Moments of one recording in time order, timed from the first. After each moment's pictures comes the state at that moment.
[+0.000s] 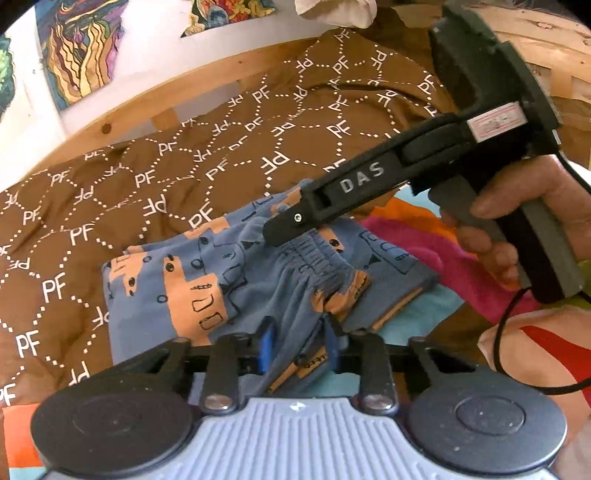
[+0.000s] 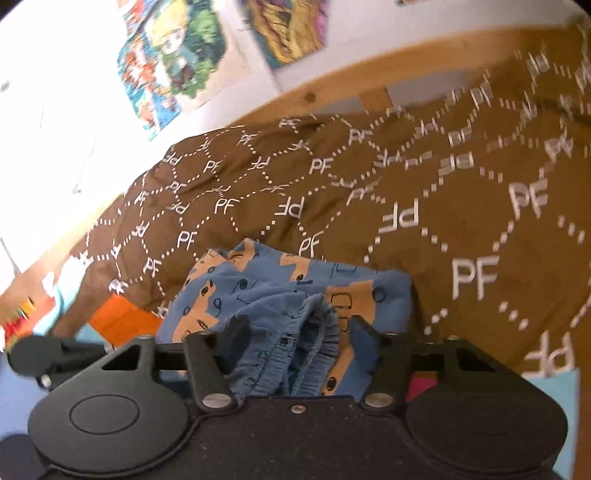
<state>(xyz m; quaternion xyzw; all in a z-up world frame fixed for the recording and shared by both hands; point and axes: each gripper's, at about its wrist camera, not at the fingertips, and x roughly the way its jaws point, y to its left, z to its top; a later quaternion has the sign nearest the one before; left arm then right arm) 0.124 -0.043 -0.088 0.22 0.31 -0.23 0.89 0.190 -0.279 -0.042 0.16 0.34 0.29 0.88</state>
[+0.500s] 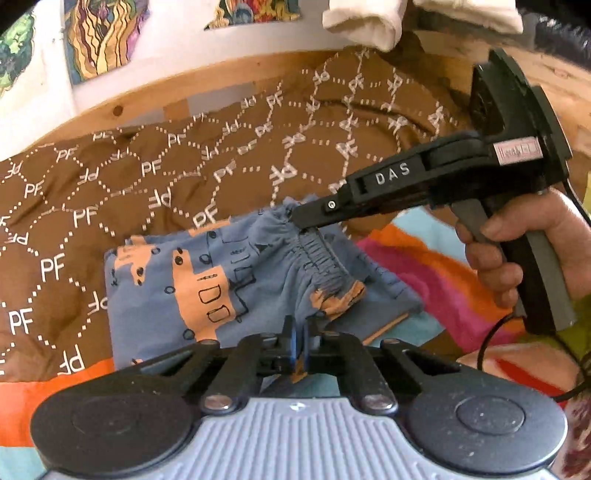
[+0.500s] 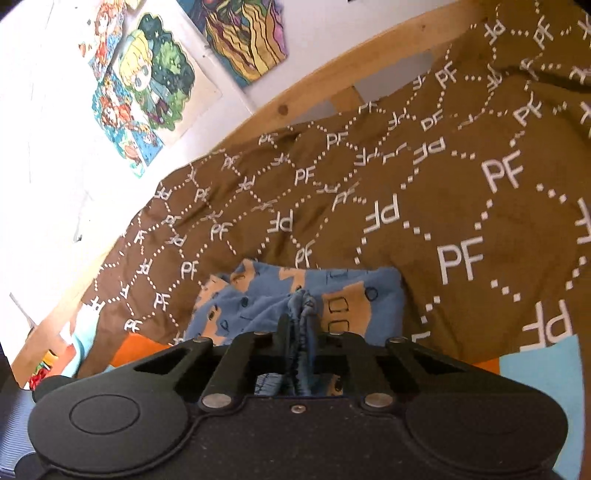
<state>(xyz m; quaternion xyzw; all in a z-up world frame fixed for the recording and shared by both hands) 0.125 -0.032 -0.064 0.15 0.33 -0.24 0.90 0.185 -0.304 -0.027 0.23 0.34 0.27 0.87</state>
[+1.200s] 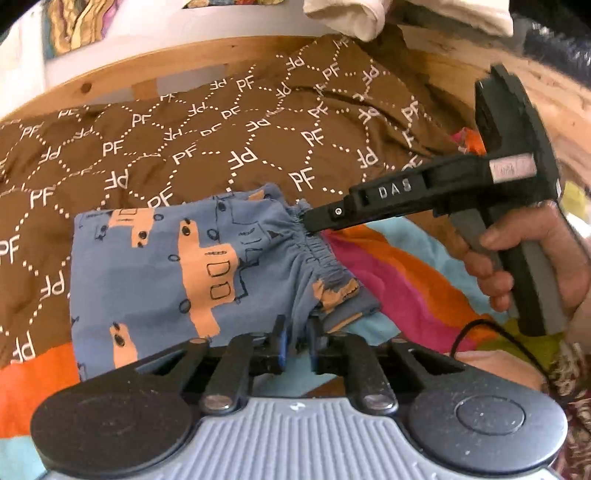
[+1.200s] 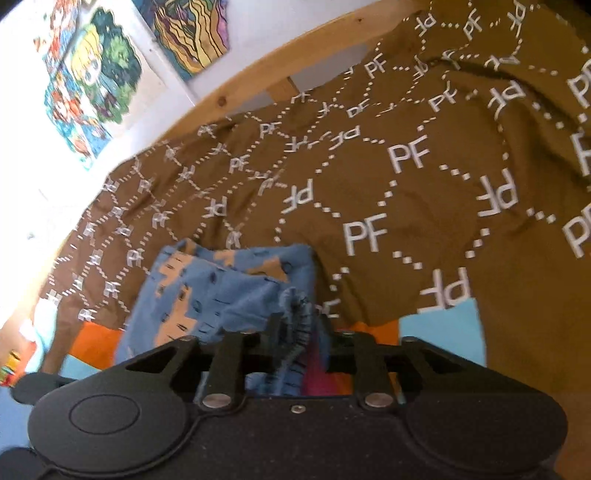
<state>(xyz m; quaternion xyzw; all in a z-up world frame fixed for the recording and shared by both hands) 0.126 -0.041 -0.072 0.11 0.37 -0.29 0.88 0.171 -0.327 -0.036 0.19 0.38 0.18 0.89</state>
